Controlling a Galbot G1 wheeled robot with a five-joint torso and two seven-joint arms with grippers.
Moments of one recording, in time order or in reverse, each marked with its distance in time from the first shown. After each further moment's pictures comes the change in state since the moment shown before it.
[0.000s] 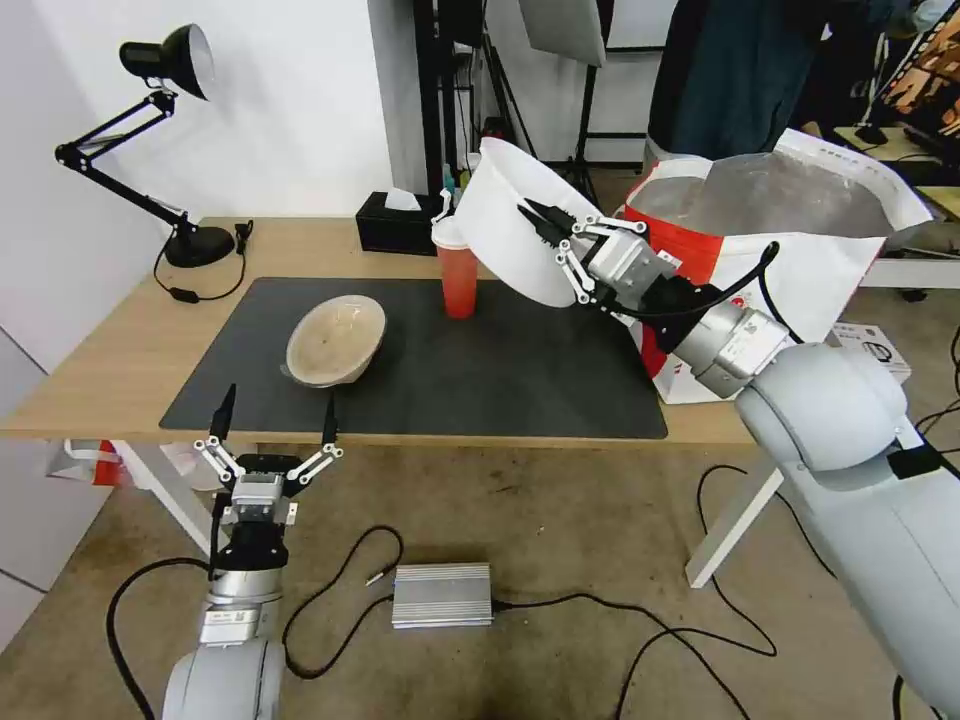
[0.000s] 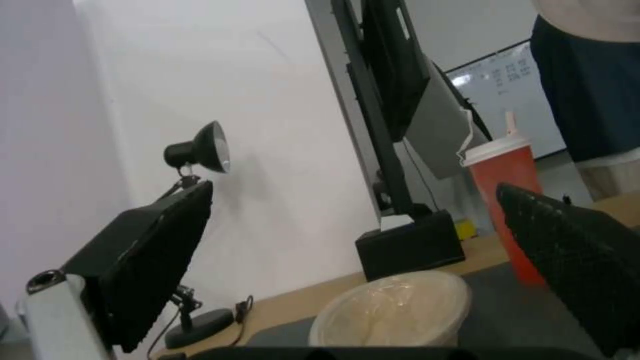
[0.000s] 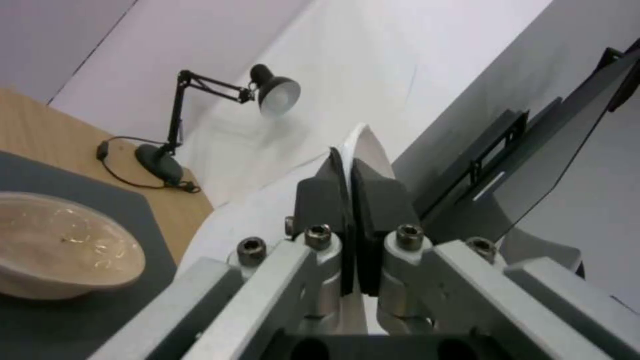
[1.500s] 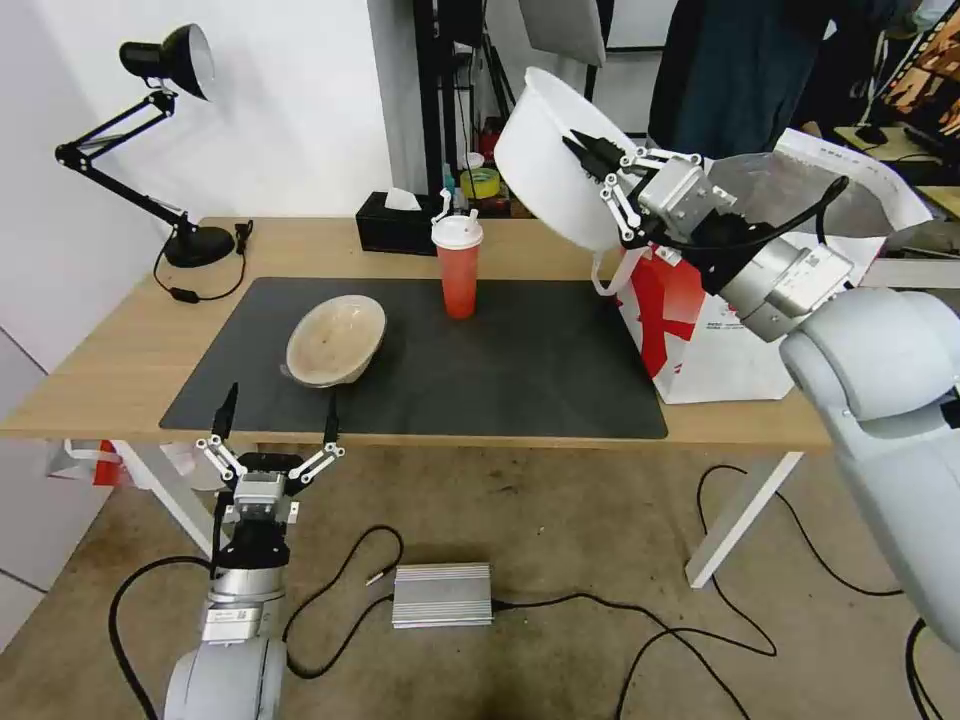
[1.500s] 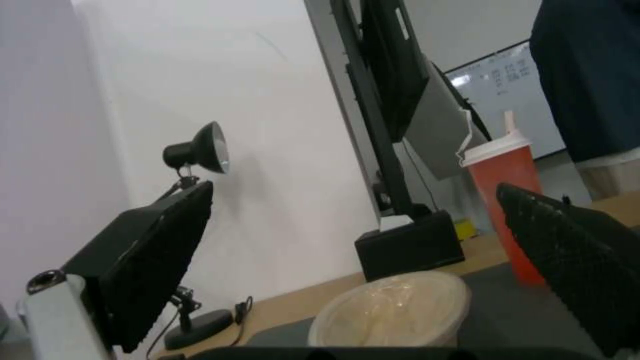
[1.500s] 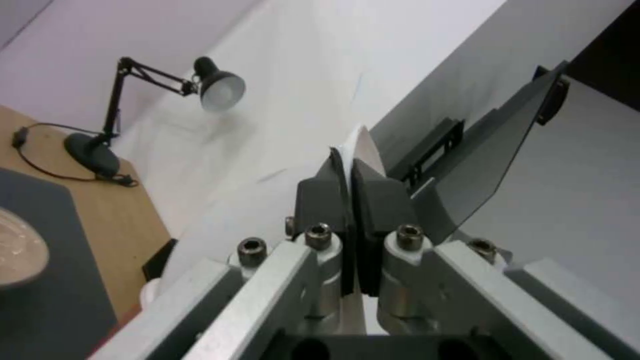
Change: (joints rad) left arm -0.003 0.000 0.001 0.003 0.002 0.000 0.001; right arm 0.124 -0.058 0.058 -0.062 0.052 -0.006 0.002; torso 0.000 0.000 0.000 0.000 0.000
